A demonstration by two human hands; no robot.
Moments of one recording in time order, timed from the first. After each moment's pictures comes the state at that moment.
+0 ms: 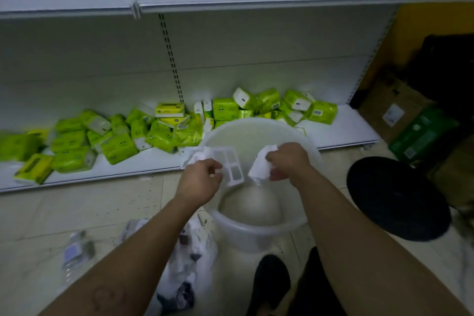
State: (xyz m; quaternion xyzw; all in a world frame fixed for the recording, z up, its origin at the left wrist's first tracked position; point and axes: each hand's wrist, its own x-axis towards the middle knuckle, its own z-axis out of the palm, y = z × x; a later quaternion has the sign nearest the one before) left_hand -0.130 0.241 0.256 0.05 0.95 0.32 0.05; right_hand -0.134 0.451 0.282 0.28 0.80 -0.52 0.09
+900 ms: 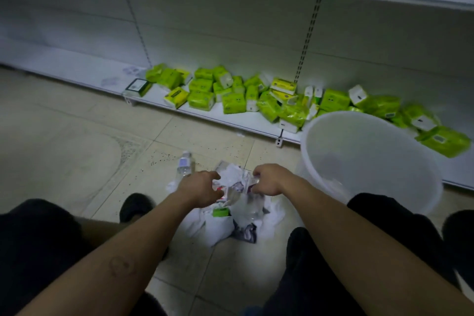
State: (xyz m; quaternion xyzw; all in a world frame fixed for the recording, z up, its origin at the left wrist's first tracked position) left_hand 0.049 0.021 0.234 -0.10 0.96 0.16 0.18; right_hand -0.032 0.202 0.262 -0.22 0.92 -0.08 0.31
